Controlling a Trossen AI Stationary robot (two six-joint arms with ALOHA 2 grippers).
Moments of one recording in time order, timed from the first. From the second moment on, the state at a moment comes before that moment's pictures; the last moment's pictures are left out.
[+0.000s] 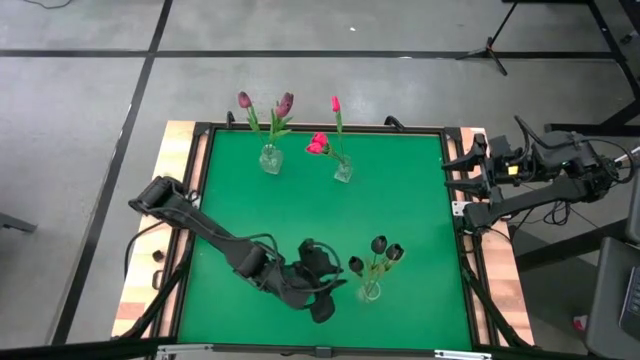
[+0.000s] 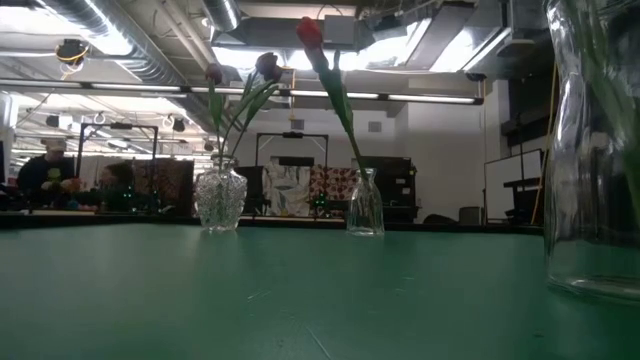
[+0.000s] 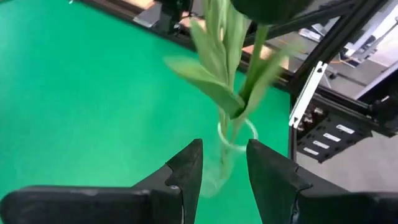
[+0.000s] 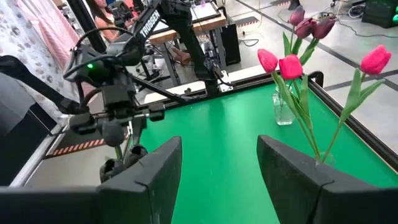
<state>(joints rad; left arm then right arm) -0.52 1.86 1.56 -0.31 -0.59 -0.71 0.20 0.68 1.31 -0.89 0.16 0.31</state>
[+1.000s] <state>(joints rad) -0.76 1.26 1.56 -0.29 -0.72 -0.27 0.20 0.51 1.31 -0.61 0.08 0.33</state>
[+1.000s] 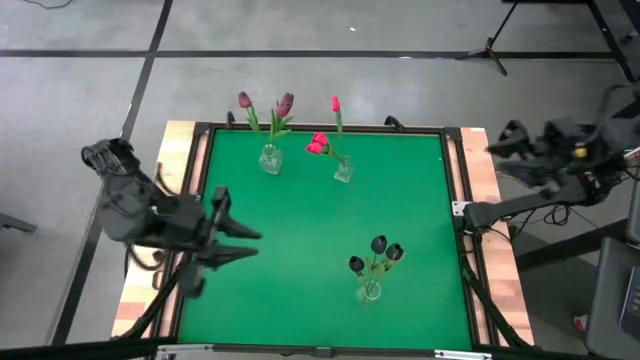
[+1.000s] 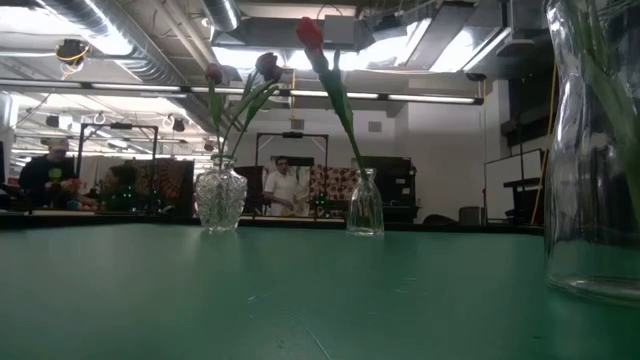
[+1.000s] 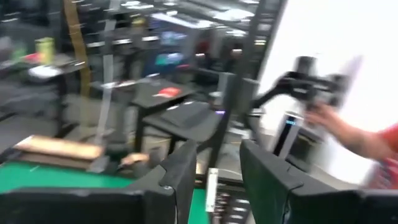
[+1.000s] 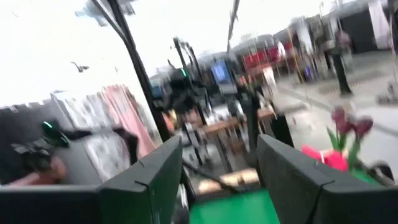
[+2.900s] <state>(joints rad) -0.83 0.23 0.31 0.86 -0.09 -0.18 0.20 0.01 0.75 -0.18 0.11 0.37</state>
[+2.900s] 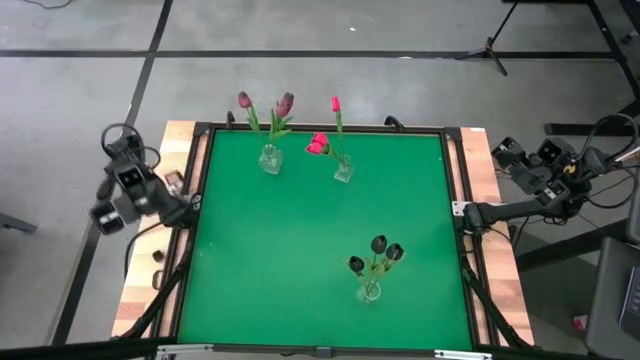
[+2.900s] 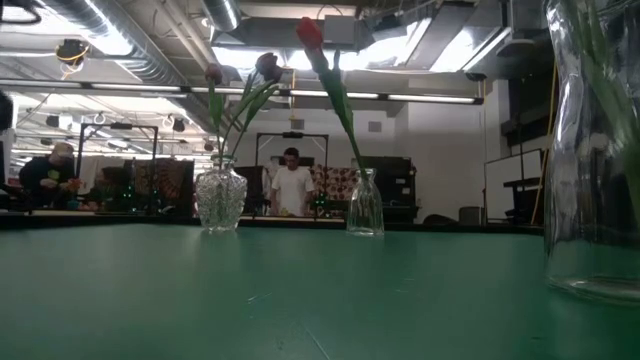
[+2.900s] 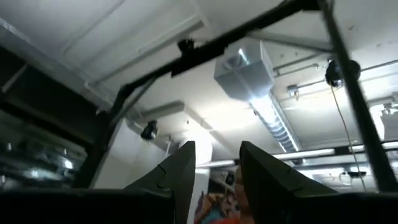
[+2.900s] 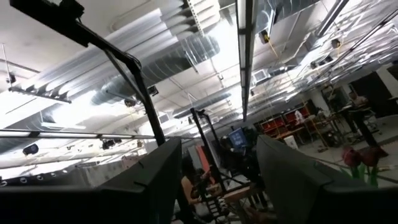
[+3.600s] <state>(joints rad) -0.83 0.00 0.11 0.67 -0.17 -0.09 0.20 0.00 0.61 -0.27 0.10 0.41</state>
